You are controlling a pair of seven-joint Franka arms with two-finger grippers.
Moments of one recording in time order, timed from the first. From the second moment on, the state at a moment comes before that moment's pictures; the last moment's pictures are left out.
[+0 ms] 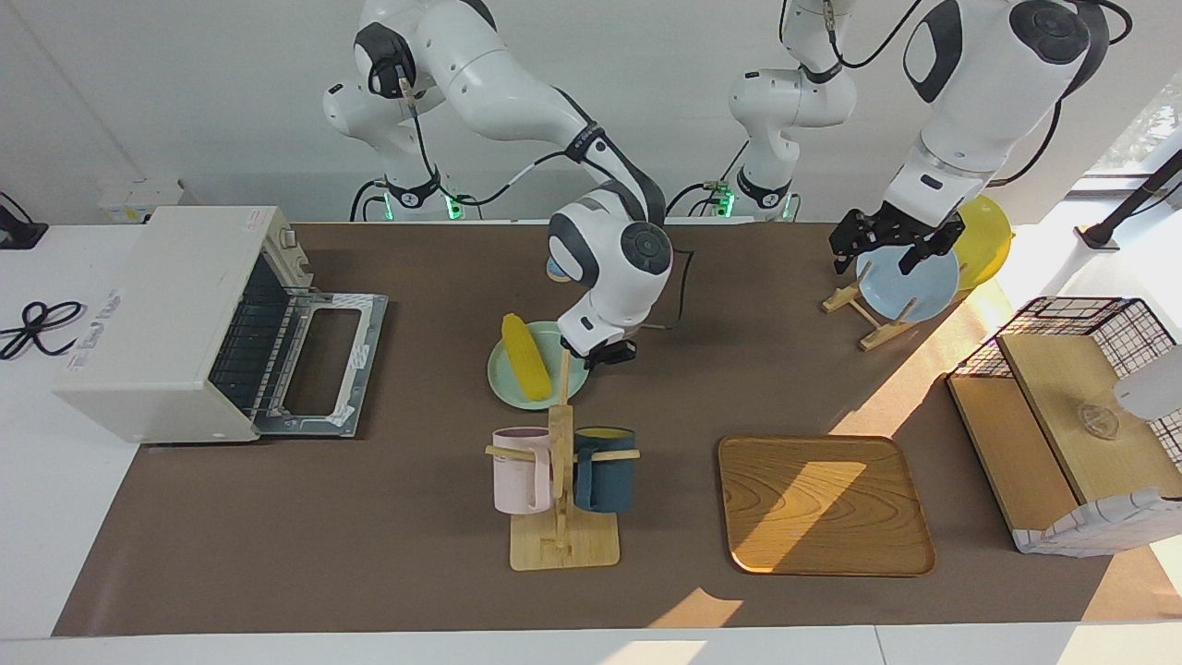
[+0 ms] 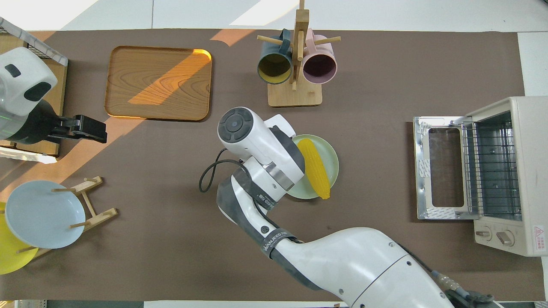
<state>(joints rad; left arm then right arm) -0.14 -0.02 -0.02 -1.67 -0.03 1.62 -0.08 0.68 0.66 0.02 -1.41 -0.14 1.86 0.93</state>
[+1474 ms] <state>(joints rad) -0.27 -0.02 -0.04 -1.73 -0.07 1.72 -0.08 0.23 0.34 0.07 -1.73 -0.16 1.80 0.51</state>
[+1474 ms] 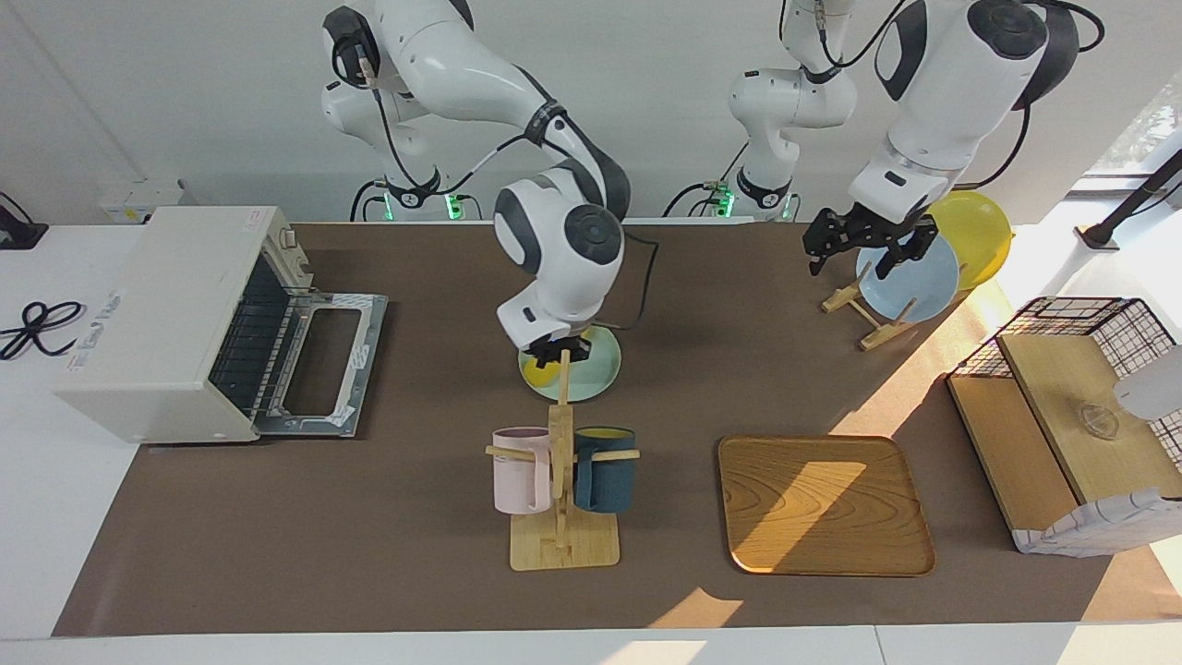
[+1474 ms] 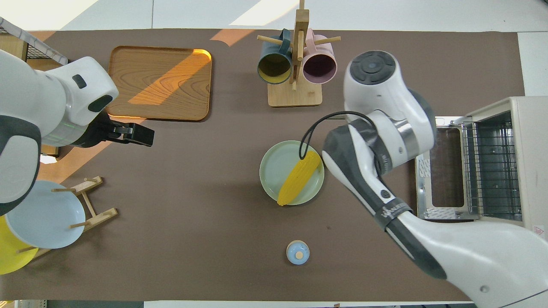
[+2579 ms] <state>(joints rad) -0.76 0.39 -0.05 -1.77 -0.18 2.25 -0.12 0.05 0.27 0.09 -2.06 -0.36 2.07 0.27</state>
